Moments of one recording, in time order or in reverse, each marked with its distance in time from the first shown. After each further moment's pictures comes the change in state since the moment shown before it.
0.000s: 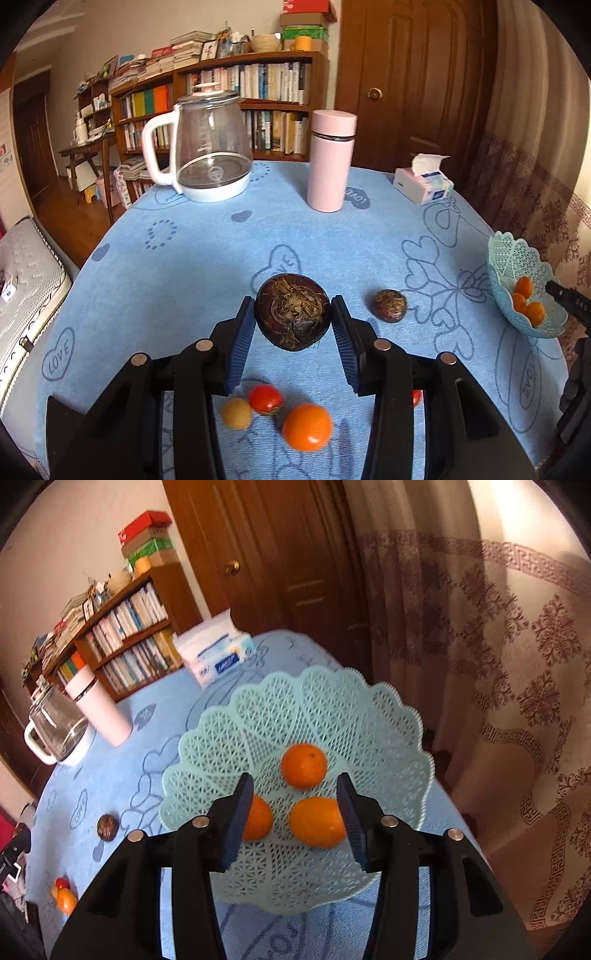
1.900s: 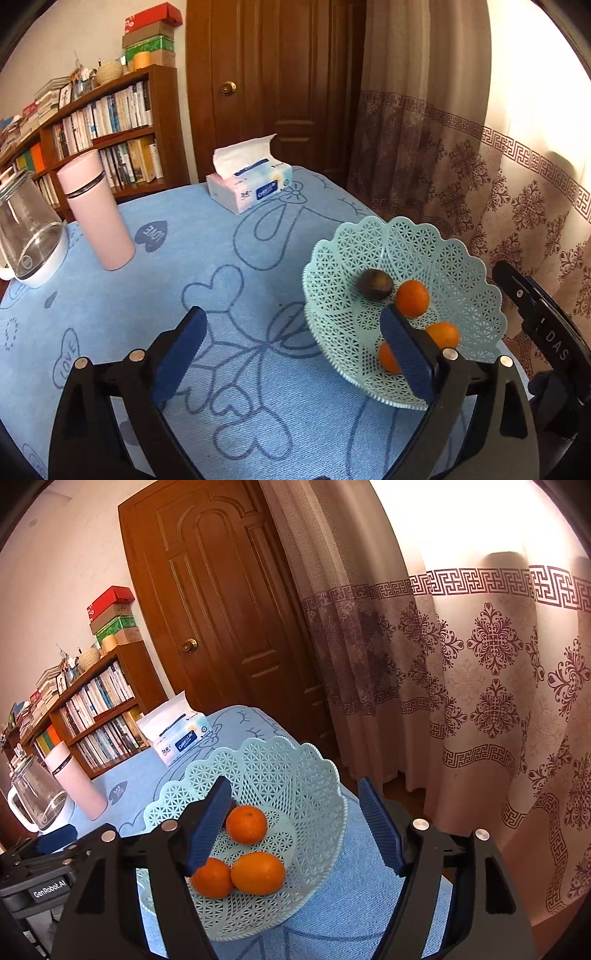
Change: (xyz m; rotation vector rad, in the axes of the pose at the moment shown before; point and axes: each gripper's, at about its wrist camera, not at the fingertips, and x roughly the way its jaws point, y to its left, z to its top) left arm 0.066 -0.216 0.029 0.288 -0.001 -0.299; right arm -0.027 -0.036 -0.007 0.141 -0.269 -0.106
